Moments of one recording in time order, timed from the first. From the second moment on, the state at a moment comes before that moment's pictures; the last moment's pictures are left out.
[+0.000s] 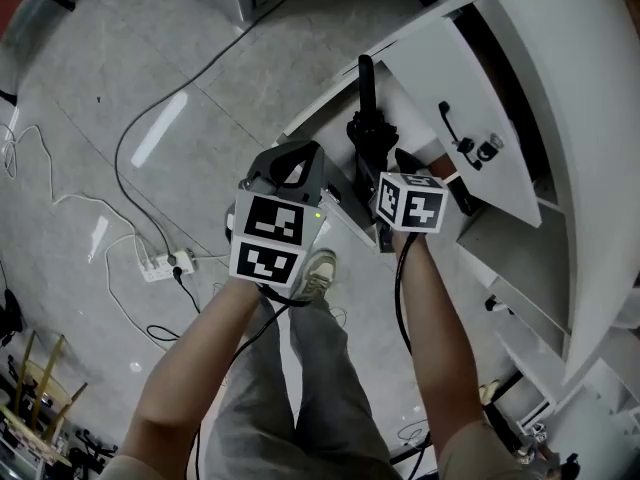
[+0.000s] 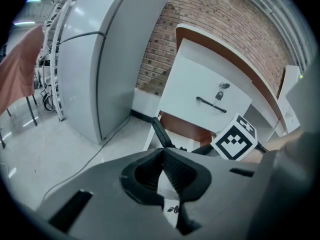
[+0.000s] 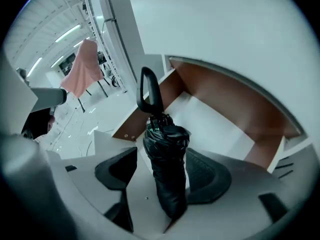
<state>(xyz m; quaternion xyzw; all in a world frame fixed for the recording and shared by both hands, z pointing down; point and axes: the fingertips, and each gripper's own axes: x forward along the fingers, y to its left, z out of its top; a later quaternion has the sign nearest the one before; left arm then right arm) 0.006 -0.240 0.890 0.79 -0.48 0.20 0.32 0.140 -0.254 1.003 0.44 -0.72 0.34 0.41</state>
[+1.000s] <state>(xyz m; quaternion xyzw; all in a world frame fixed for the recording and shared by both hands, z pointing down) -0.012 -0.222 0.563 0.84 -0.47 0.19 0.20 0.125 -0.237 0.591 0.53 -0.77 0.28 0.21</state>
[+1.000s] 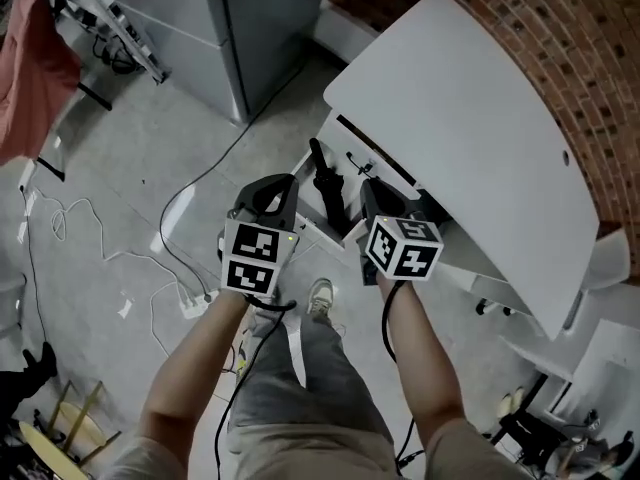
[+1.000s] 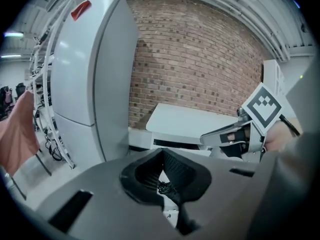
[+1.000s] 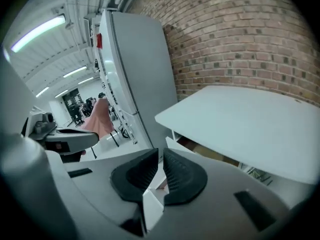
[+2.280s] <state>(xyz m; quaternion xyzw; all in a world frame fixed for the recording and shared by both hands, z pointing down) -0.021 -0.159 0.194 0.87 -0.48 0.10 -0.01 0.105 -0.144 0.130 0.50 -0.86 0.02 0.05</state>
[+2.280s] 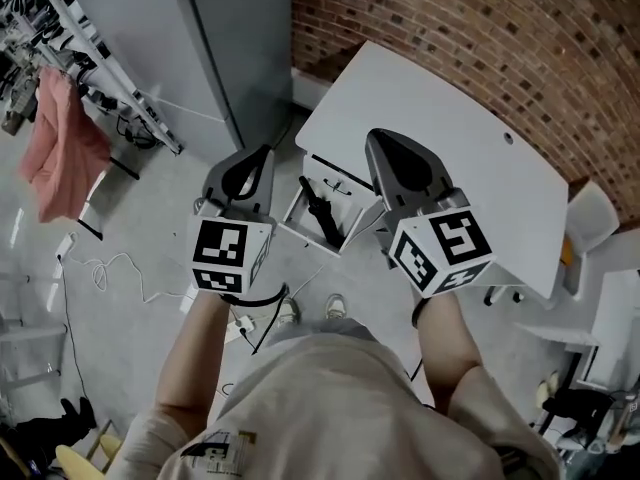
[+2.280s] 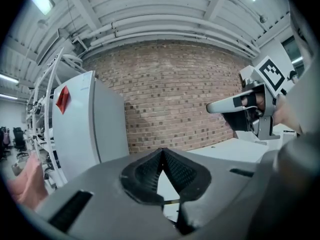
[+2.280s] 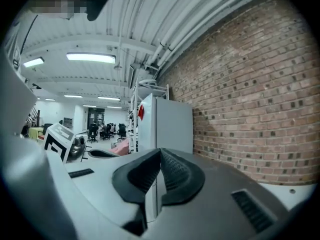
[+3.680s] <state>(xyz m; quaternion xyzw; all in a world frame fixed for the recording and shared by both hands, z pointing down) -0.006 -0.057 0.125 0.89 -0.45 0.03 -0.05 0.121 -0.042 0.091 0.47 -0.88 -0.05 0.03</state>
